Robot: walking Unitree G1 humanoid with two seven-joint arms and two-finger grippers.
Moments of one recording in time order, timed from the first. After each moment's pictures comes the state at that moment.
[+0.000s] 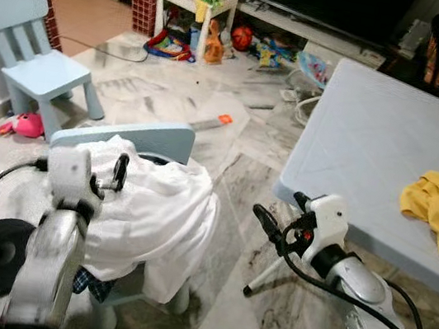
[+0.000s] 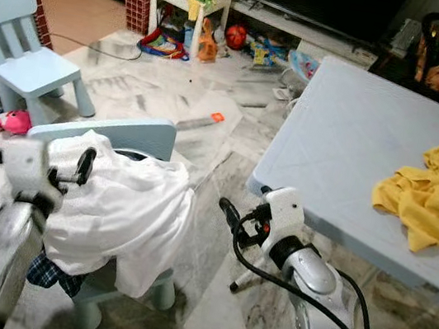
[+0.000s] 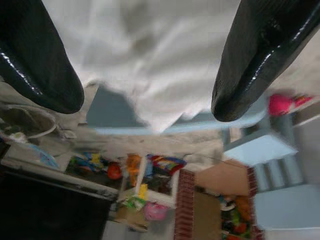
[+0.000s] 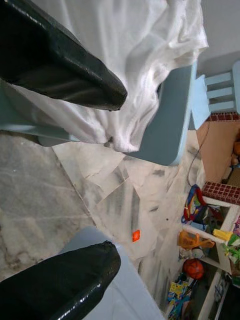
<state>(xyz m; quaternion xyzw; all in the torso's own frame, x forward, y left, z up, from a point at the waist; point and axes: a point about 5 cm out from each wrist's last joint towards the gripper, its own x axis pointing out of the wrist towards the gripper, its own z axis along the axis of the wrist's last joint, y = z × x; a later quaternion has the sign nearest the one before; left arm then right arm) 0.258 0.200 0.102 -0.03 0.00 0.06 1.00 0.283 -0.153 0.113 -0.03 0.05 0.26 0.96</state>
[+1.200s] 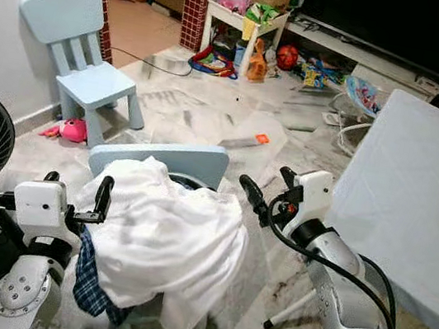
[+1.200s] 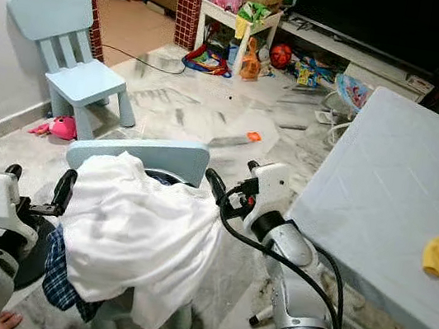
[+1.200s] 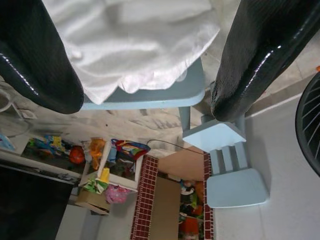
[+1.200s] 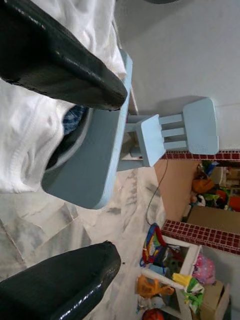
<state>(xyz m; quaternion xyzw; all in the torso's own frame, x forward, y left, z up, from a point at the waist) 0.223 0.206 0.111 -0.02 -0.02 0.05 1.00 0.310 -0.123 0.121 0.02 0.00 0.27 0.96</state>
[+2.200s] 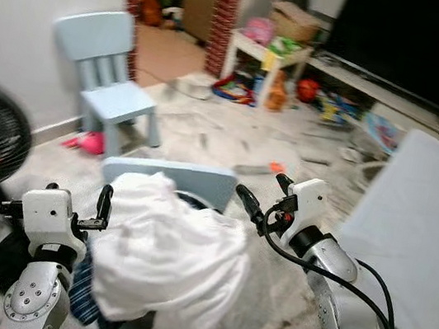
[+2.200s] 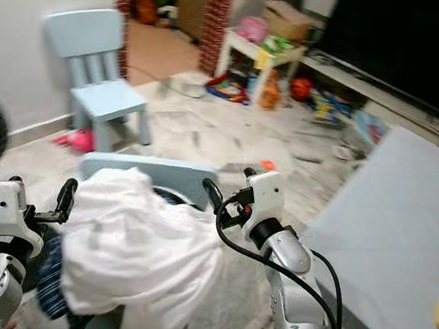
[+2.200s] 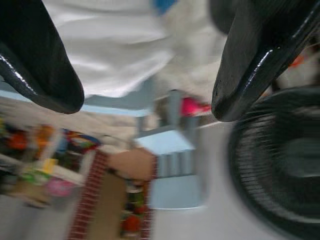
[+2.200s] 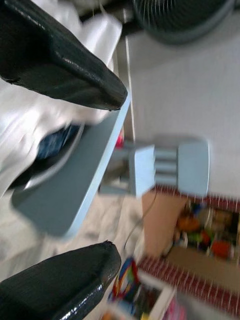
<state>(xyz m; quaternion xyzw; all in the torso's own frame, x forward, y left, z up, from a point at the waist) 0.221 0.202 0.100 -0.02 0.01 0.10 1.00 0.306 -0.123 0.114 -0.01 0.00 0.28 0.96</state>
